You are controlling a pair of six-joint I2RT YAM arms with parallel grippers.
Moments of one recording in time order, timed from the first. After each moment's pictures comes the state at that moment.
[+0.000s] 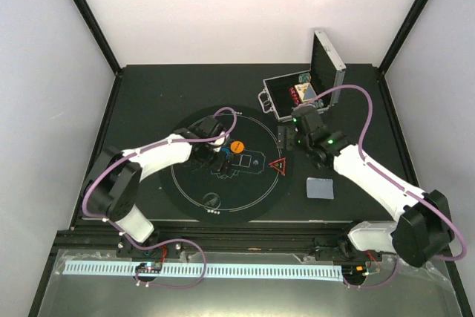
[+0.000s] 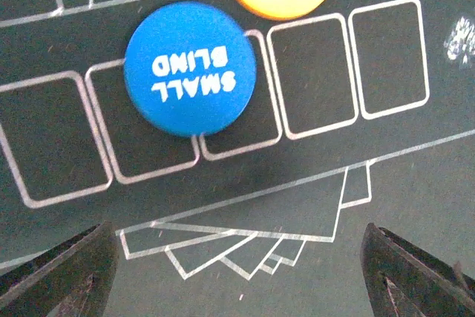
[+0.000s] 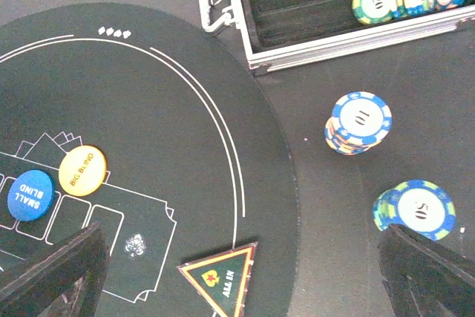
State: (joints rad) left arm -0.58 1.58 0.94 -0.58 0.10 -0.27; right arm 0.59 1.29 0.97 -0.52 0.21 0.44
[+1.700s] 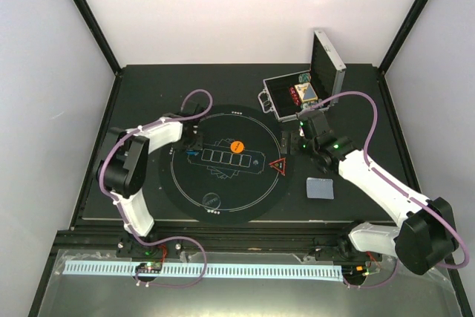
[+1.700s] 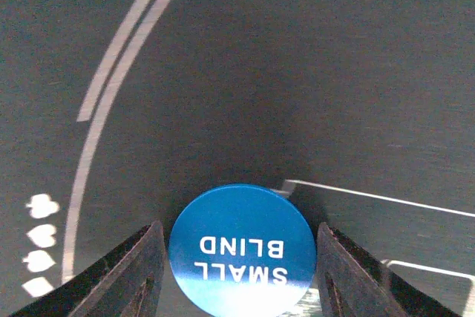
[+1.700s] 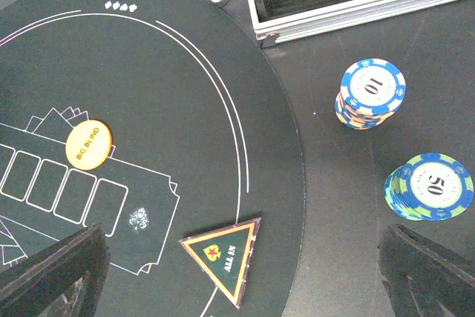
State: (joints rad) left arm -0.35 1.81 1.10 -0.57 -0.16 -0.35; right arm 0.53 1.22 0.89 -0.51 0.11 0.43
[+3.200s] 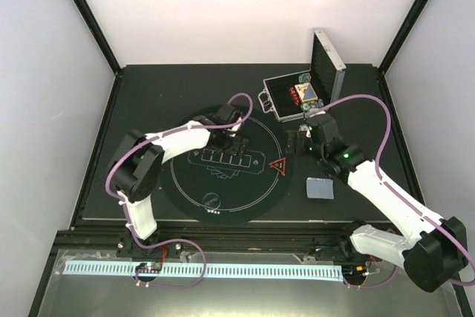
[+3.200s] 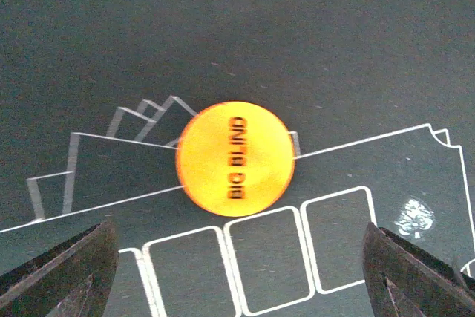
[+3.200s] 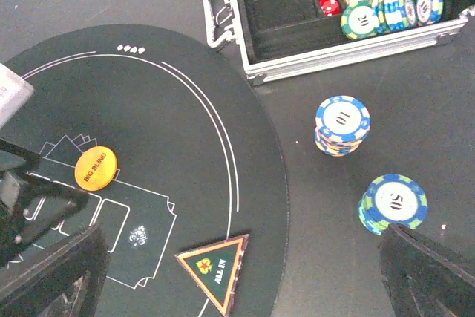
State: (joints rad) left arm -0.61 1.81 1.19 -0.51 0.02 -0.30; right arm 0.53 1.10 0.84 -0.48 0.15 0.40
